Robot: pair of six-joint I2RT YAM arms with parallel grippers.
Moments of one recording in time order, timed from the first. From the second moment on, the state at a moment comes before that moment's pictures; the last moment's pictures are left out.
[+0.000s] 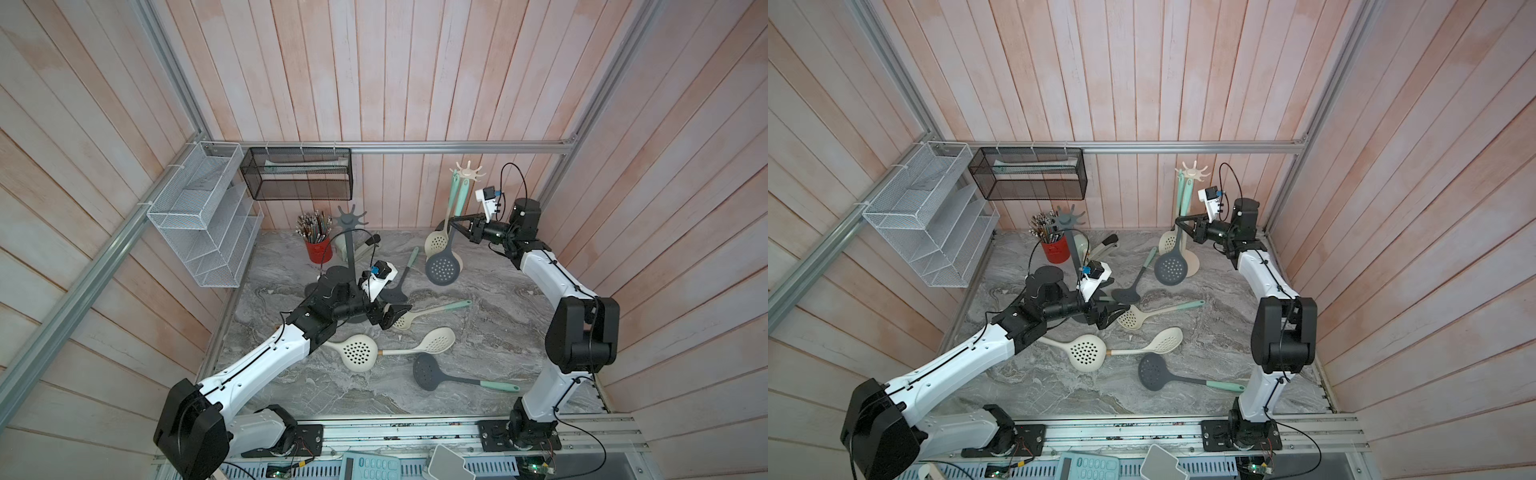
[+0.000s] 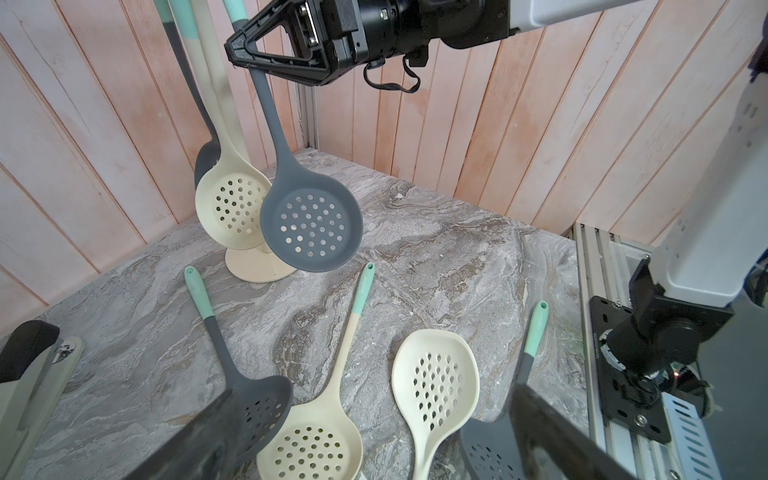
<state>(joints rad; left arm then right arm) -0.62 1.24 0.91 0.00 0.49 0.11 0.04 1.81 1.48 0.13 -1.07 0.27</state>
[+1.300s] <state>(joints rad) -0.62 1.22 0.91 0.00 0.46 0.09 0.04 1.66 1.35 0.31 -0.78 0.44</state>
